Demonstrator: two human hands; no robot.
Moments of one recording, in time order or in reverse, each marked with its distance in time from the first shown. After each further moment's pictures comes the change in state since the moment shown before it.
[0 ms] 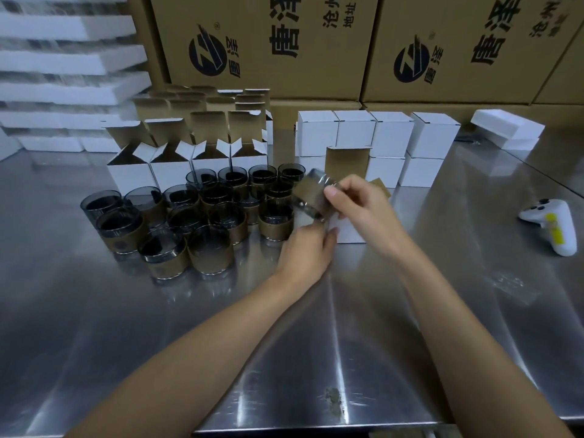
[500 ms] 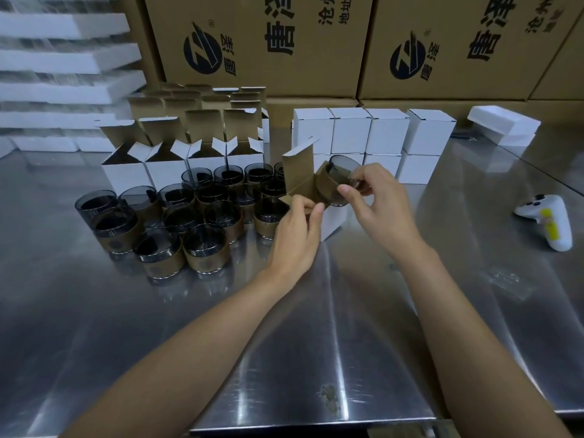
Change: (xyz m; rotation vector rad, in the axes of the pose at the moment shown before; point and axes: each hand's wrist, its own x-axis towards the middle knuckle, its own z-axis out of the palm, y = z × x) left_hand 0.006 -0.004 -0.009 -0.292 0.134 0.062; right_hand 0.004 0.024 -0.021 -0.515 0.192 -0.219
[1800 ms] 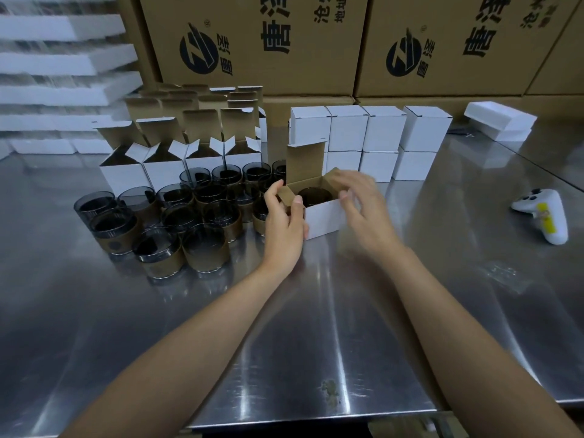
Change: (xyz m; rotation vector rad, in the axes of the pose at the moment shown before) left_hand 0.005 0.004 -0.003 -0.421 0.117 -0.200; right_hand -0.005 0.030 0.034 0.150 -0.020 -0.010
